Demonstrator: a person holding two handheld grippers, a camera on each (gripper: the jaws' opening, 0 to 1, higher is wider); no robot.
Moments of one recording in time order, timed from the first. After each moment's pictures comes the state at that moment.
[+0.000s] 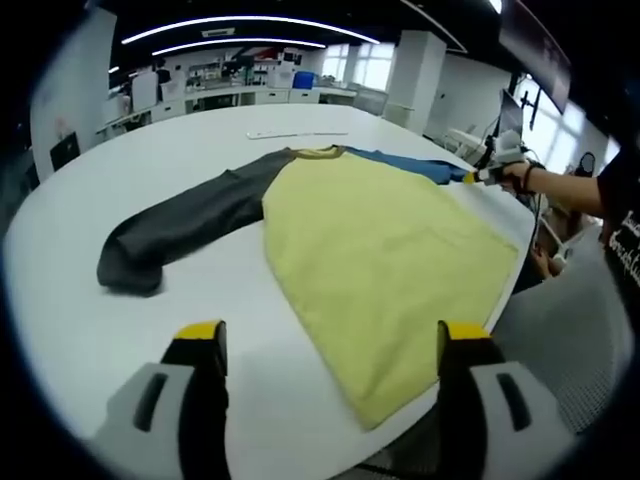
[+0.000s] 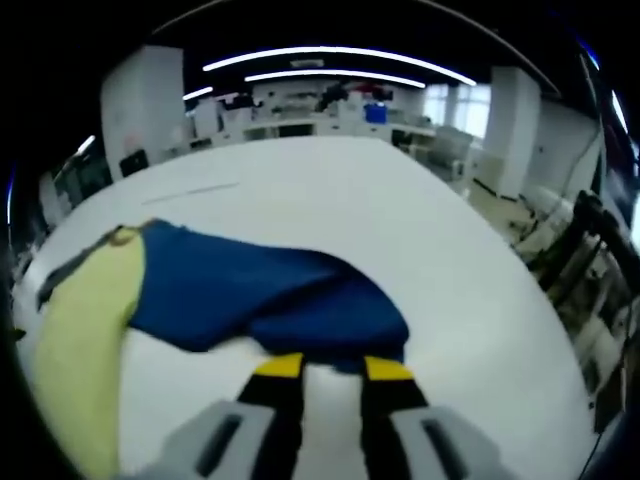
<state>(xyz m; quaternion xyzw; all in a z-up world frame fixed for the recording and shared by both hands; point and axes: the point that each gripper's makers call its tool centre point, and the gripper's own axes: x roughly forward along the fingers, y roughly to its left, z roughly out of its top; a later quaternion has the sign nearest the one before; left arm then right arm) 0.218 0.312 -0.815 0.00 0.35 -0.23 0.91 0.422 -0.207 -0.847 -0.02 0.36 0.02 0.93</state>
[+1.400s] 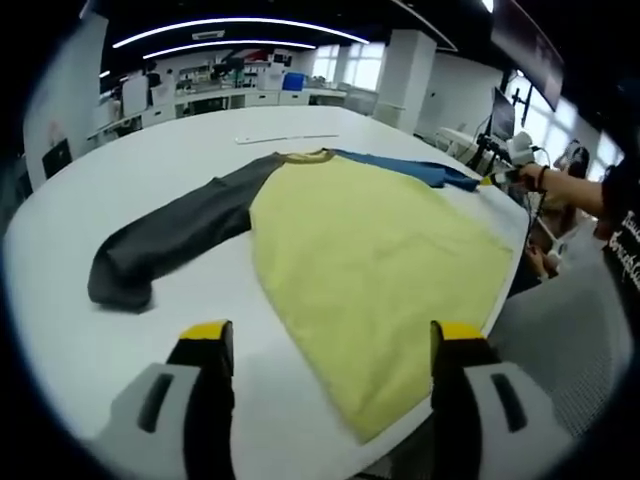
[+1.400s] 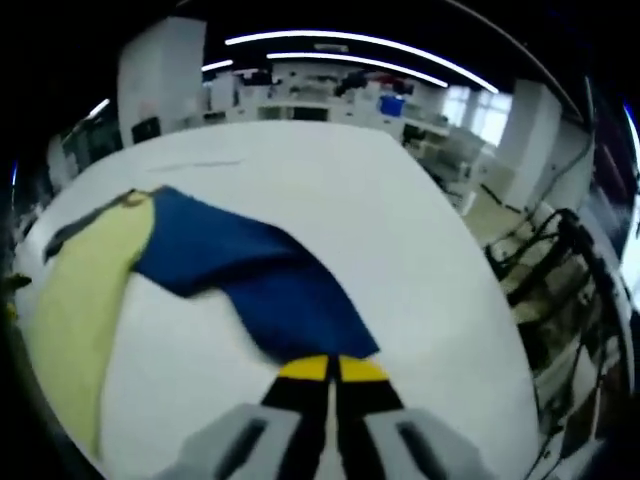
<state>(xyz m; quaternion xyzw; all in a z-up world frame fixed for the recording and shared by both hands) 0.226 0.302 -0.811 0.01 0.35 -0.24 0.91 0.377 -0.262 -0.824 -0.08 0.39 0.04 0.91</state>
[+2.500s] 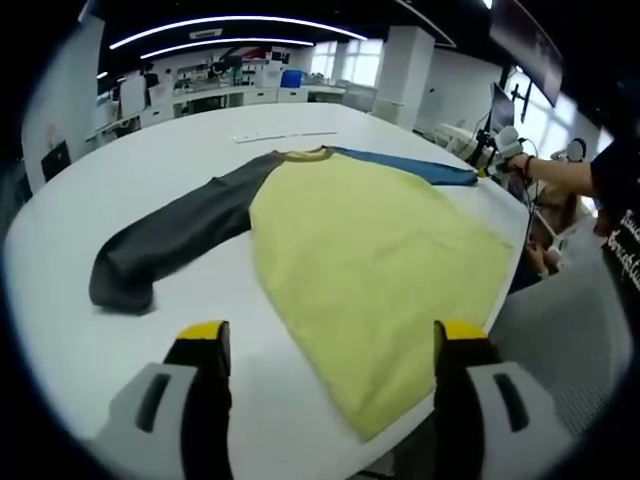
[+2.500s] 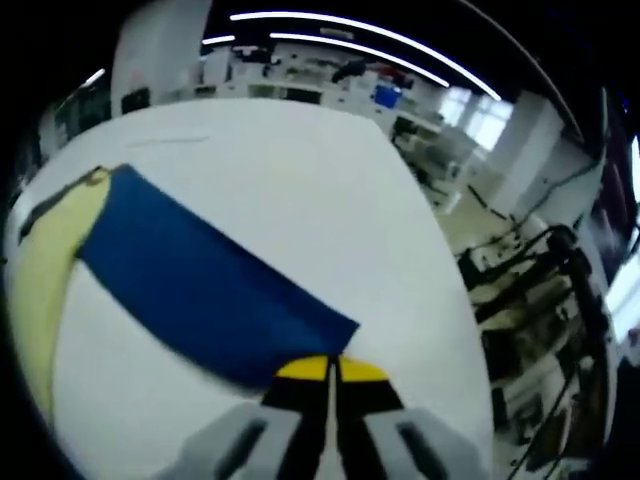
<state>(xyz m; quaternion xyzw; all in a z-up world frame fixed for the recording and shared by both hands) 0.228 0.306 -0.813 0.01 0.35 -0.24 0.90 0.409 -0.317 -0.834 -0.13 0.42 0.00 0.90</state>
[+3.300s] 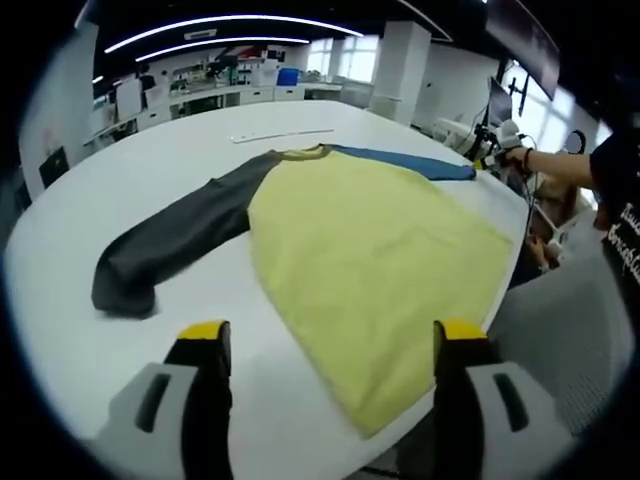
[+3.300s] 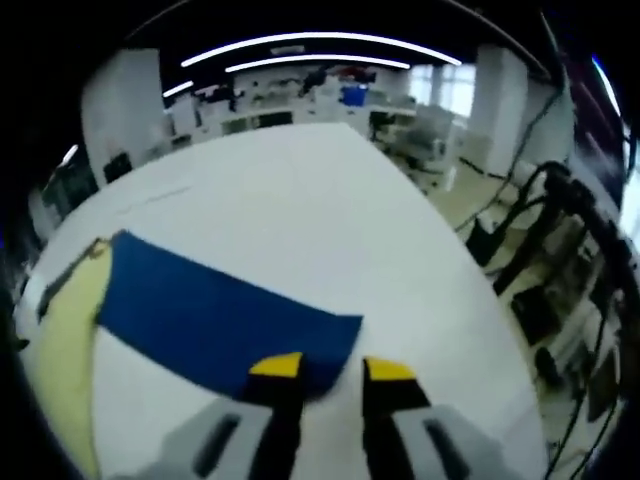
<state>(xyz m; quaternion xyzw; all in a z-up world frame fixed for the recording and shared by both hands) 0.227 0.310 -0.813 0.03 0.36 -0.25 0.90 0.414 -0.311 -0.836 0.01 0.40 -0.01 0.92</state>
